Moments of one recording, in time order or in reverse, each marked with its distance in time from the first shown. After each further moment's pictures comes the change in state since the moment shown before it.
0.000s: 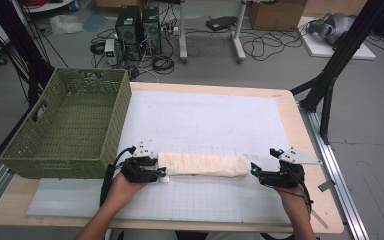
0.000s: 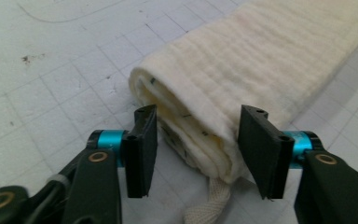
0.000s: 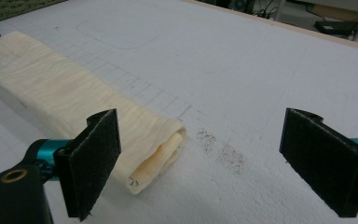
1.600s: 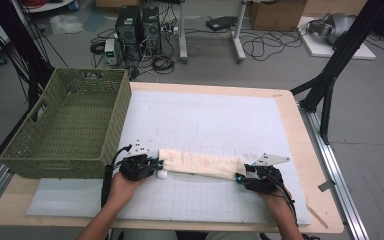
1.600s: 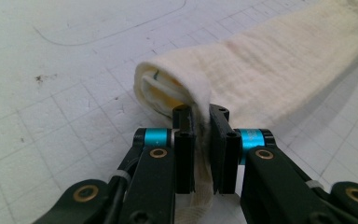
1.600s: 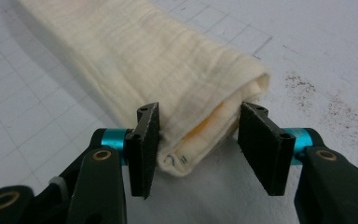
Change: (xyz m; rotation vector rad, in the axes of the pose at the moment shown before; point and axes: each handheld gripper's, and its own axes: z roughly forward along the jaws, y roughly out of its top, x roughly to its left) left arm 0.005 -0.001 -0.001 -0.094 -0.021 -0.031; right arm 0.025 -0.021 0.043 0.246 0.142 -0.019
